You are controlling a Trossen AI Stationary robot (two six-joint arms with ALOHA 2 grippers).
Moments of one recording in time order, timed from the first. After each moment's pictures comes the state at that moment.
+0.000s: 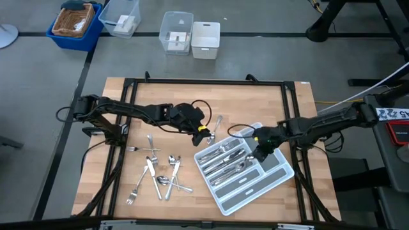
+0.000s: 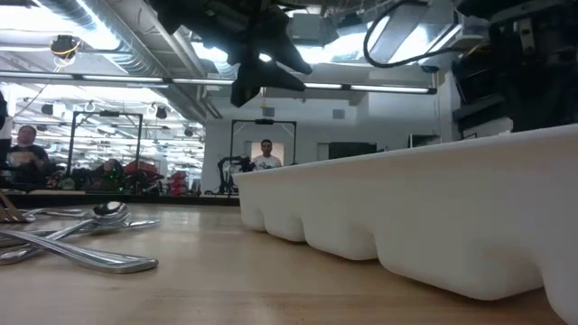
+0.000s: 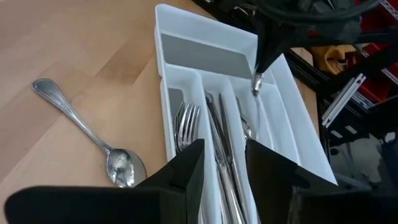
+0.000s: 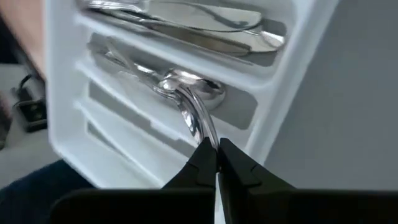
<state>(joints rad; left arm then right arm) 0.05 1.54 1.04 -0.07 0.10 -0.54 0.18 1.05 0.64 -0.63 -0.26 1.04</state>
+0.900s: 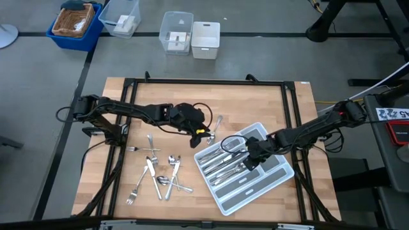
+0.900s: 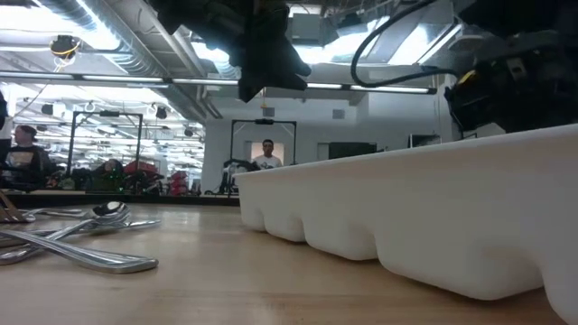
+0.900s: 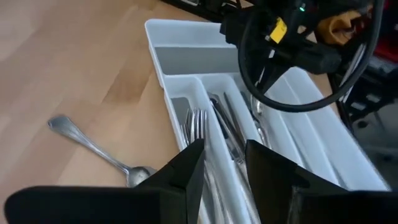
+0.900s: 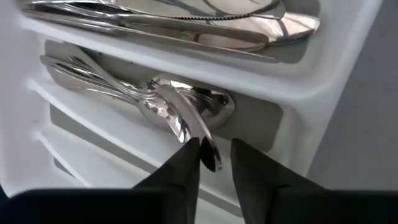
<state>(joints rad) 0.05 1.54 1.04 -0.07 0.10 -0.31 0.32 1.30 0.64 -0.44 -0.13 1.23</state>
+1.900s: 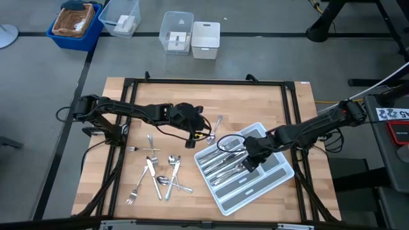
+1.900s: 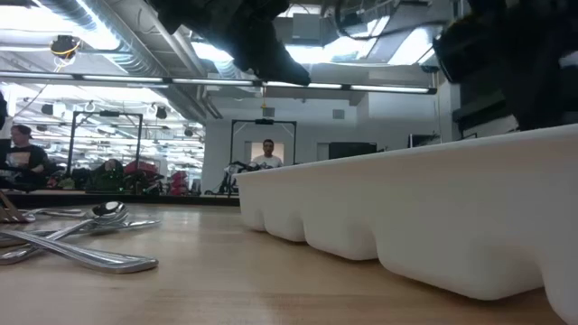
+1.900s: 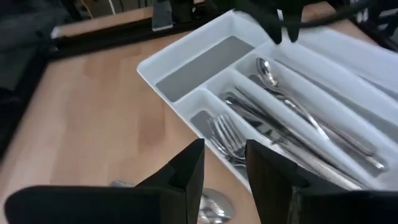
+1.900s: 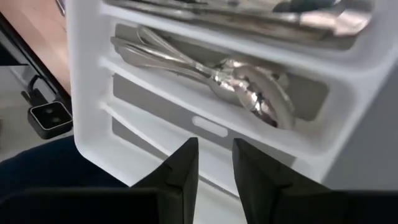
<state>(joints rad) 0.06 1.54 1.04 -0.06 0.09 0.25 0.32 1.30 0.88 -0.66 -0.21 1.20</state>
